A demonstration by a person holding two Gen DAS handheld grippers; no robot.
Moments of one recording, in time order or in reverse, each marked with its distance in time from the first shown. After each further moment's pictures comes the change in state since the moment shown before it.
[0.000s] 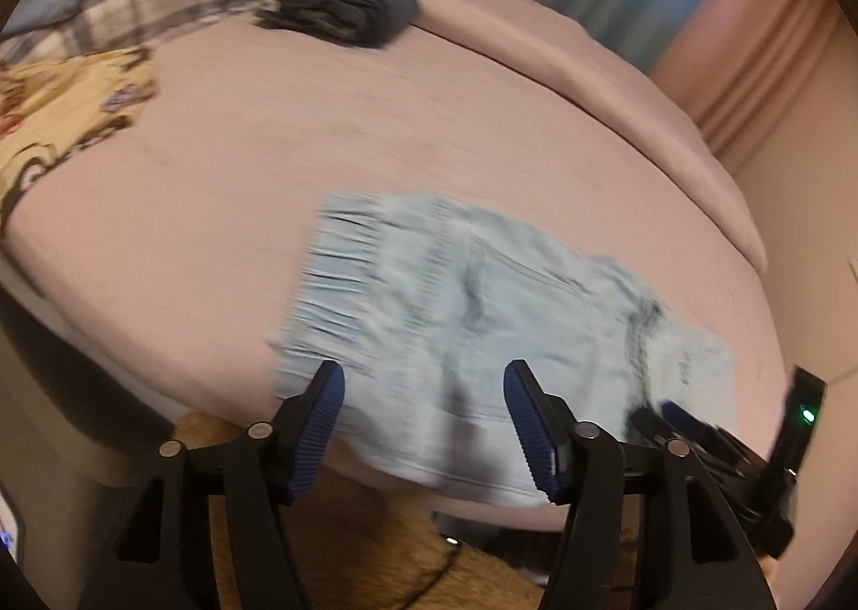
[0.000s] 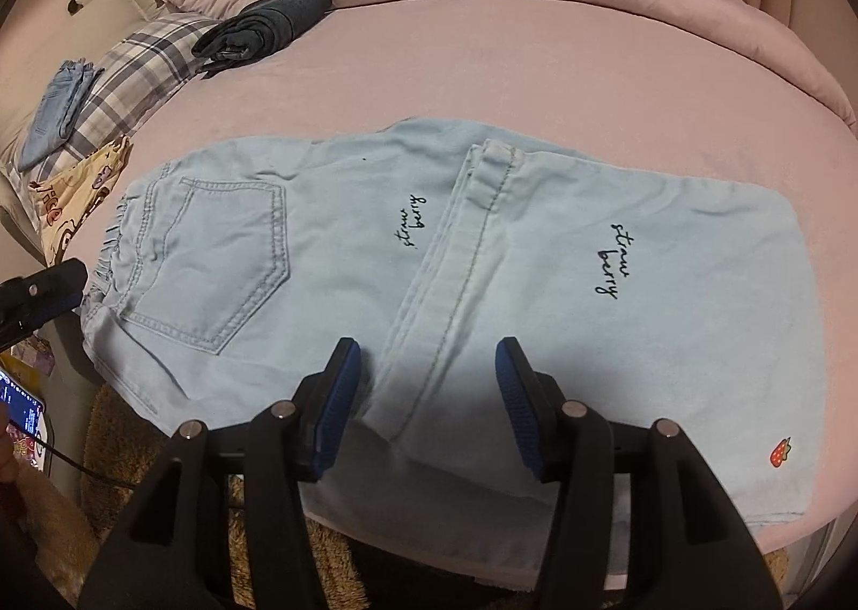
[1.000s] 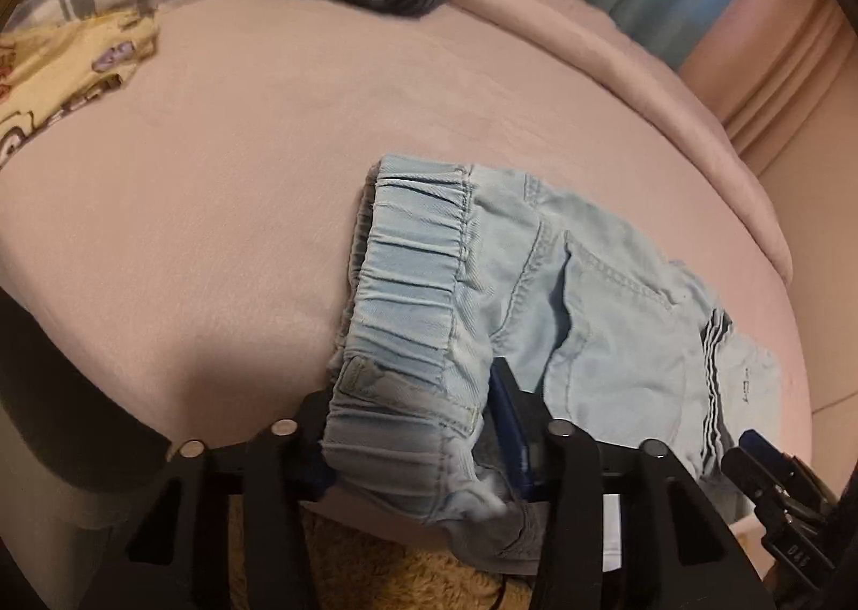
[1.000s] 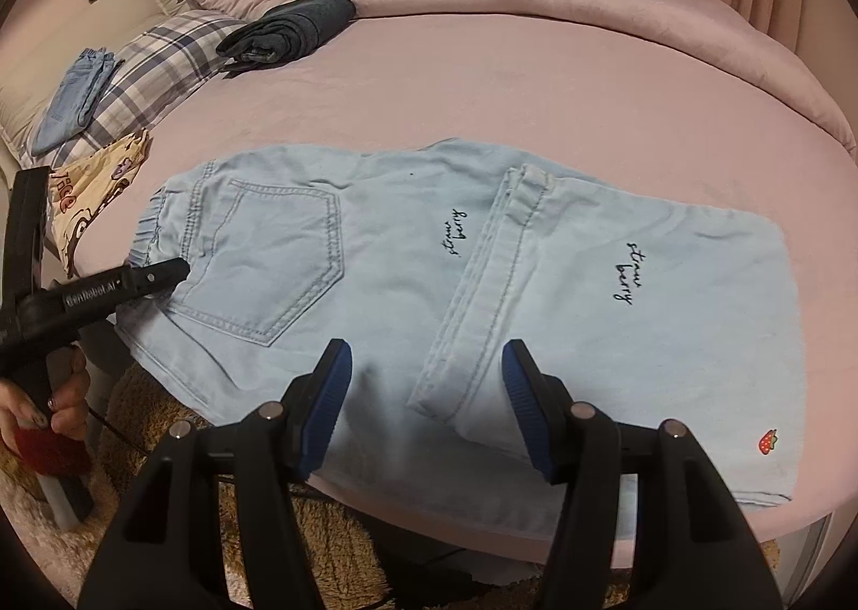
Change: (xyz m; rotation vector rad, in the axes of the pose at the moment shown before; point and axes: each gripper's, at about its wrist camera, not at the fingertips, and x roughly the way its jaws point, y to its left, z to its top) left arm 0.061 0.000 0.002 -0.026 0.014 0.010; right arm -0.020 0.028 -0.006 -0.045 -0.031 -0.005
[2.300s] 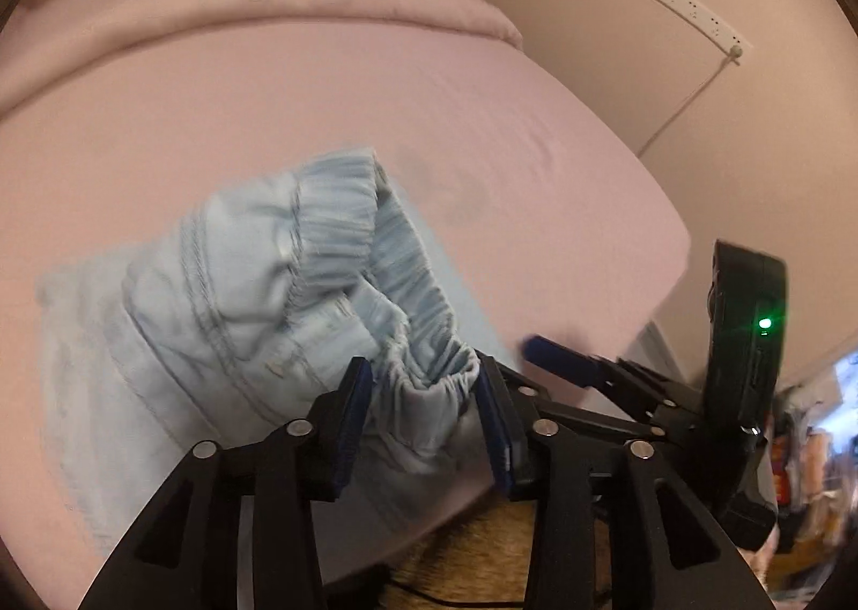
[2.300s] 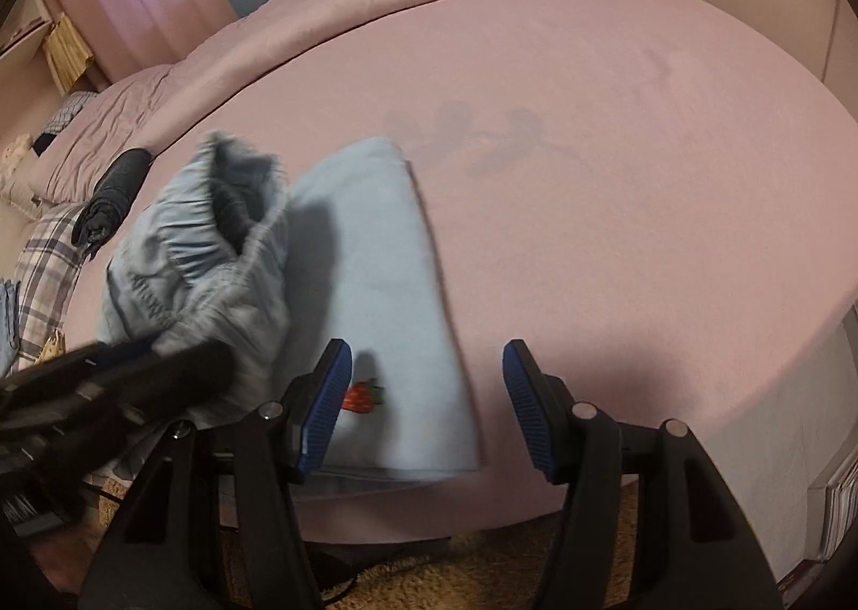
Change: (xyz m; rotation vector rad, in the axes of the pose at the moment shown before) left arm 0.006 -0.330 -0.079 0.724 0.241 -0.421; right arm -0.066 -0.195 -0.069 0.537 -0.086 -0.163
